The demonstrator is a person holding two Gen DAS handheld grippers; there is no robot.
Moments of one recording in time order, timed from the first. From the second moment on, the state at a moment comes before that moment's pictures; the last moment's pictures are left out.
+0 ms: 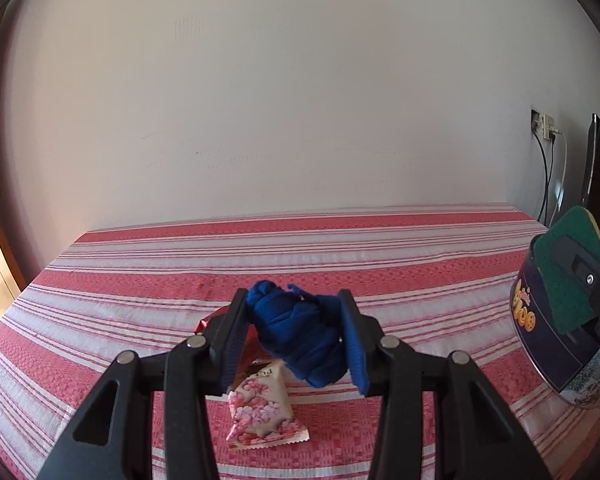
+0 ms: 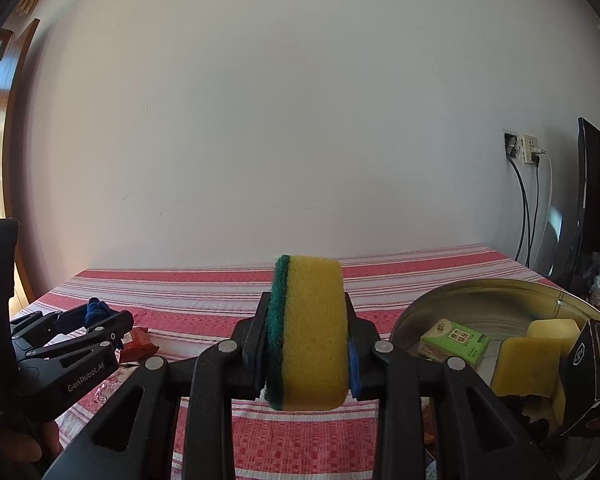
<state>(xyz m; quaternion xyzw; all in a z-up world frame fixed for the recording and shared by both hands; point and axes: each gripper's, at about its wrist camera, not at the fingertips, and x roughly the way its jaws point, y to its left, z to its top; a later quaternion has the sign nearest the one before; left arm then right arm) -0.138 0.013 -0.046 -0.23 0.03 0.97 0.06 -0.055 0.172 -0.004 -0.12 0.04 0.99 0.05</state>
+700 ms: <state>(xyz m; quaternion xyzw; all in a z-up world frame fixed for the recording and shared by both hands) -0.117 0.119 -0.023 -0.22 0.06 0.95 0.20 0.013 0.305 0.027 -0.08 0.06 0.98 0.19</state>
